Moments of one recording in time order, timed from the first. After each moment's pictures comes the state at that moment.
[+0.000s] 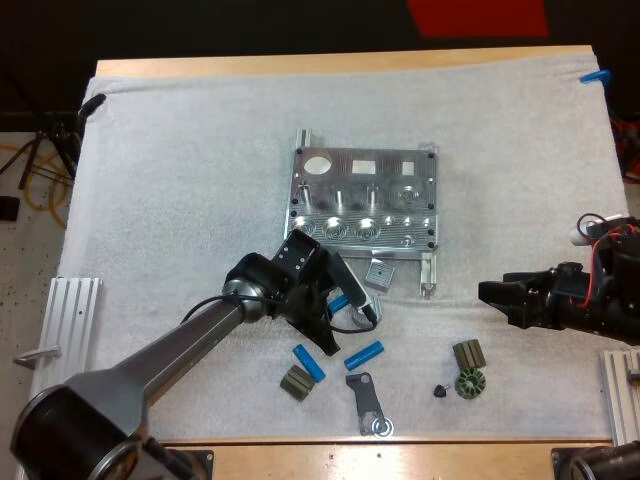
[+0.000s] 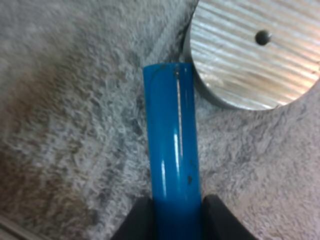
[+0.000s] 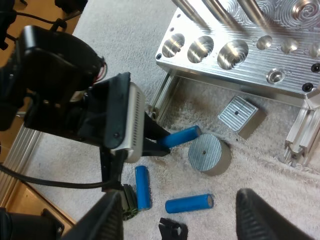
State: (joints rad) left arm -0.62 1.53 -0.82 0.70 0.16 -1.41; right arm 0.25 0.76 -0.86 0.95 -0.60 -1.63
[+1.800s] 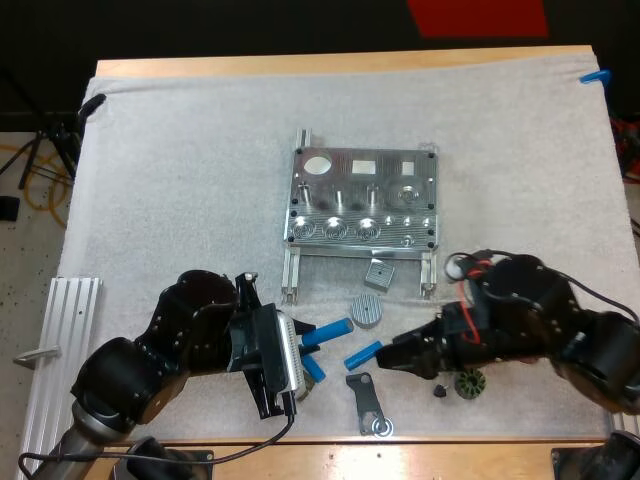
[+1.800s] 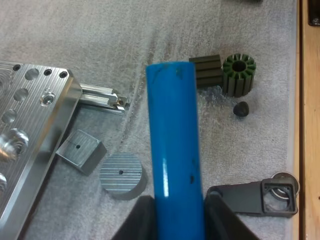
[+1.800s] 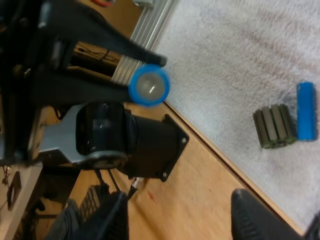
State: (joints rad) left arm -0.62 0.77 -0.82 0.97 0.46 -1.18; right arm 0.81 0.93 -0.86 0.70 -0.61 -1.26
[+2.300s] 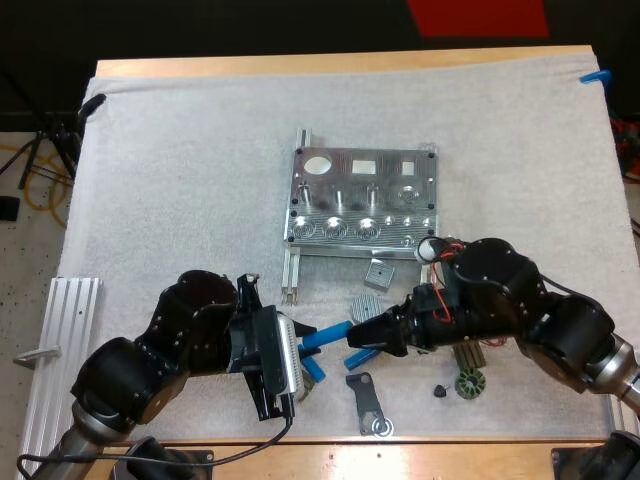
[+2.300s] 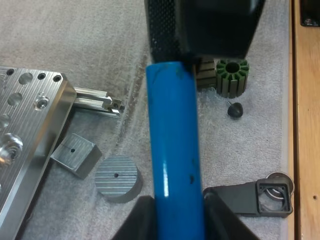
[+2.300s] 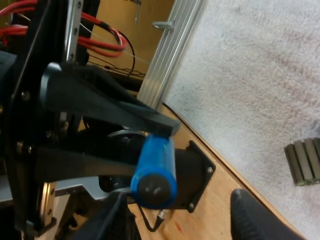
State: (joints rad) left arm -0.62 0.77 -0.82 0.98 0.48 -1.17; right arm 0.82 1.06 -0.86 0.50 -0.64 -1.14
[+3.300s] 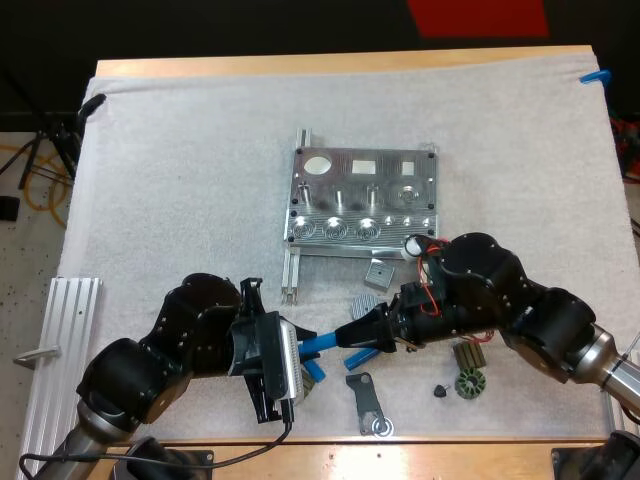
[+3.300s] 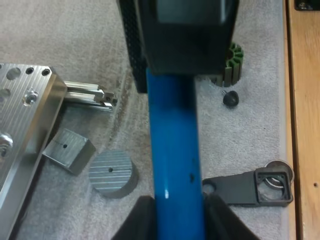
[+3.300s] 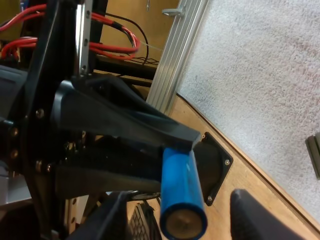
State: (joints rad) left arm -0.62 0.77 -0.79 0.97 0.48 -1.12; right arm 0.82 1.12 -0.86 0.44 -0.71 -1.07
